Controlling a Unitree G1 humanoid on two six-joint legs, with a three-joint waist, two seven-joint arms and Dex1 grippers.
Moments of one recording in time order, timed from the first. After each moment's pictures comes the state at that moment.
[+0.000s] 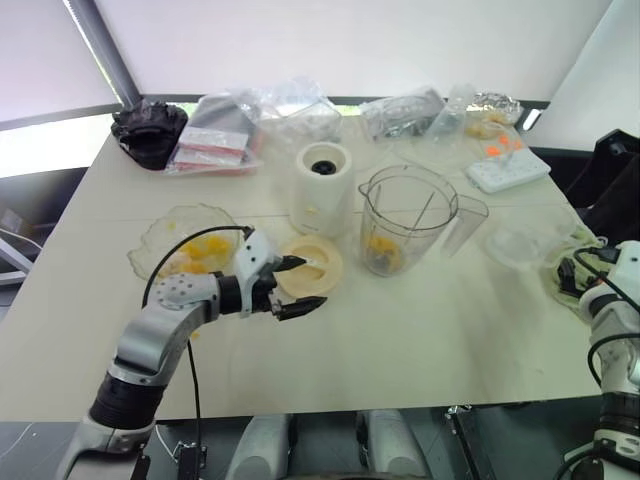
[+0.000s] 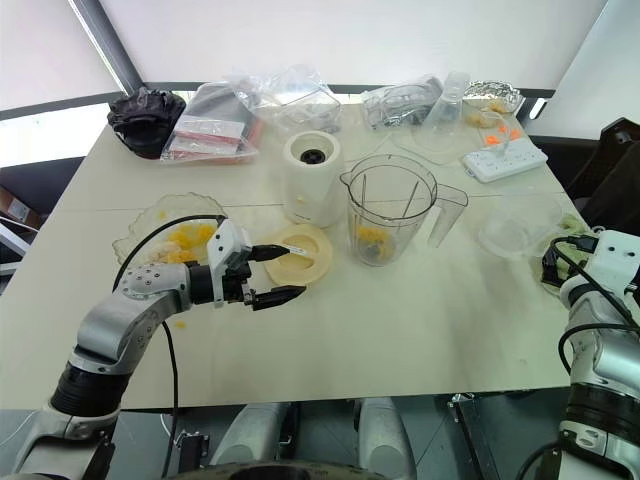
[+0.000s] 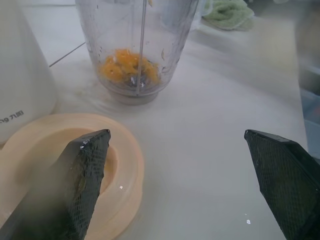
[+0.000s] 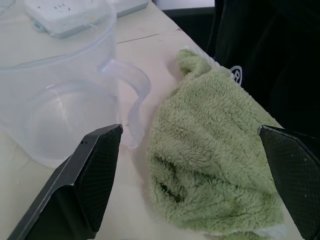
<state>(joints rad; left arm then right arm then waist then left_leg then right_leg) -0.28 0.49 -0.11 -0.32 -0.35 0.62 -0.91 -0.22 -0.60 -0.53 0.25 0.34 0.47 0.01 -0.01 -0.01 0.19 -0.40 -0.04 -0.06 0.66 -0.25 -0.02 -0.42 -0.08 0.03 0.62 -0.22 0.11</state>
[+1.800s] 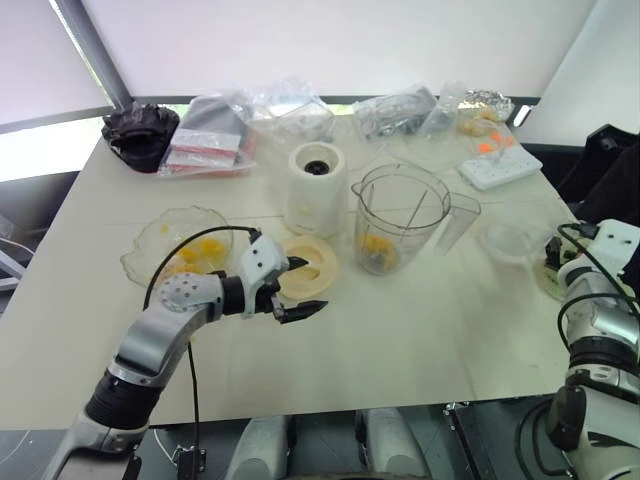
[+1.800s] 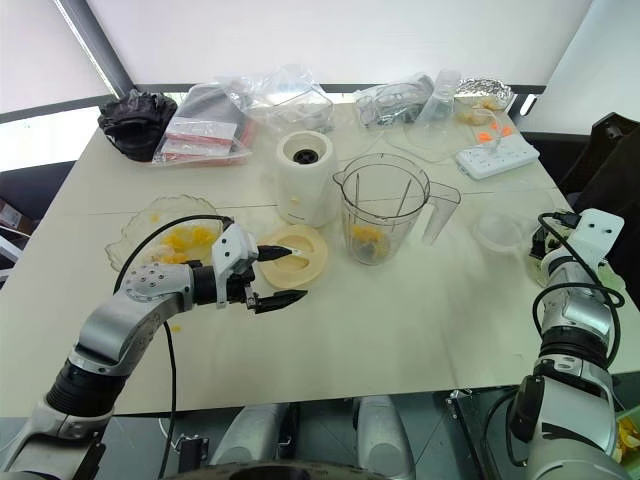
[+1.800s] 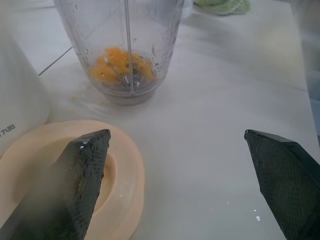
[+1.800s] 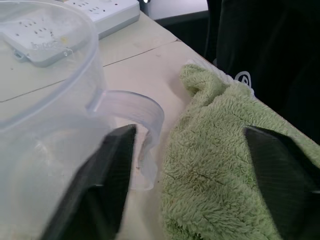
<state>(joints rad) -0.29 0.54 -0.18 -0.32 -0.34 0.56 -0.87 -0.53 -0.61 -0.49 0.78 0.25 0.17 0.04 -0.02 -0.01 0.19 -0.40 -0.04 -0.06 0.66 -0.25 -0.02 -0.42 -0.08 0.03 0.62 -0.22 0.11</state>
